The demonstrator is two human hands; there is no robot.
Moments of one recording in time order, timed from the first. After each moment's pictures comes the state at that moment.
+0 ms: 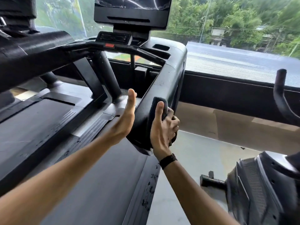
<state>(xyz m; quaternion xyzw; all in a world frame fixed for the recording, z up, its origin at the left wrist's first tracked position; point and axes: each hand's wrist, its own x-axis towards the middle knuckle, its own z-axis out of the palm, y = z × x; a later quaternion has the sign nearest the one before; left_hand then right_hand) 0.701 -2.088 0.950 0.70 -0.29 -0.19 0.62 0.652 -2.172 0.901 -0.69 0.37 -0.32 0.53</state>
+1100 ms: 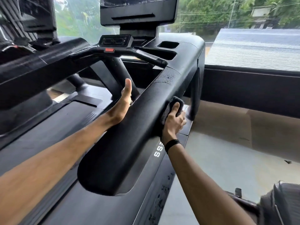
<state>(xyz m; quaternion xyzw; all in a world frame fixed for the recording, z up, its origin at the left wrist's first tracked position) 0.807 -2.205 0.961 0.79 -0.19 -0.17 0.56 0.768 -2.339 0.861 -0.51 0.44 -0.28 0.68</state>
